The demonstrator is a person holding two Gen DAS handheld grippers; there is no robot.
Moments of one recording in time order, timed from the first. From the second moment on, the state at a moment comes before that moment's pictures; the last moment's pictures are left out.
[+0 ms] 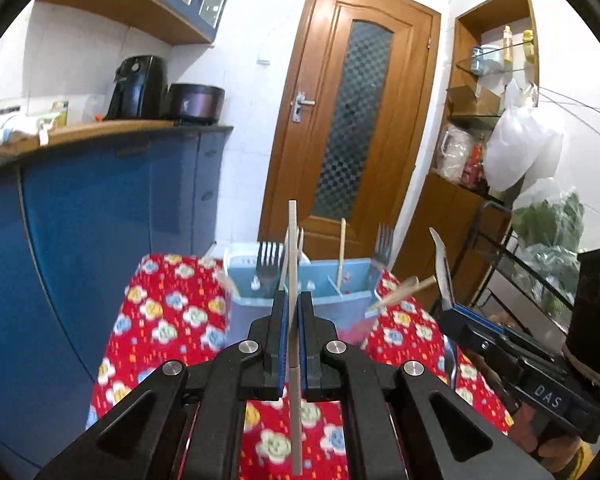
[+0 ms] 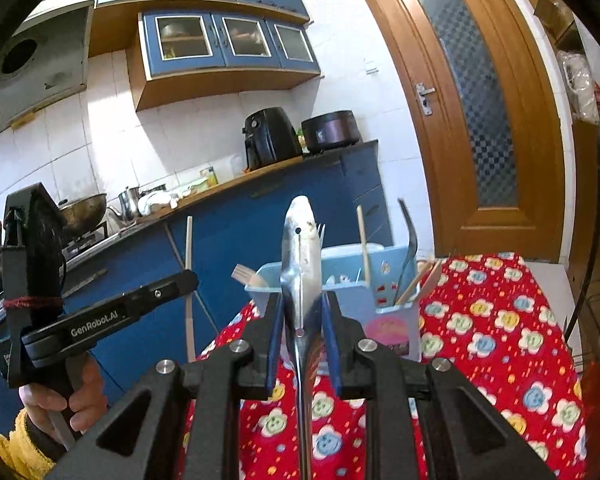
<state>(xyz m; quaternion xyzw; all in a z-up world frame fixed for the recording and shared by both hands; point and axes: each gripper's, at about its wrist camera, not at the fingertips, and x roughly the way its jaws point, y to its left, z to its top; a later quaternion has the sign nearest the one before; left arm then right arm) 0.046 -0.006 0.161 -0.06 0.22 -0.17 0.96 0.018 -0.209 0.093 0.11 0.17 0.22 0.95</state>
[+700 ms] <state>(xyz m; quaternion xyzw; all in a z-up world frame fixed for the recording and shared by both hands) 0.157 -0.005 0.200 -0.10 0.15 -0.13 0.98 0.103 -0.224 0.141 0.09 0.09 0.17 0.98</state>
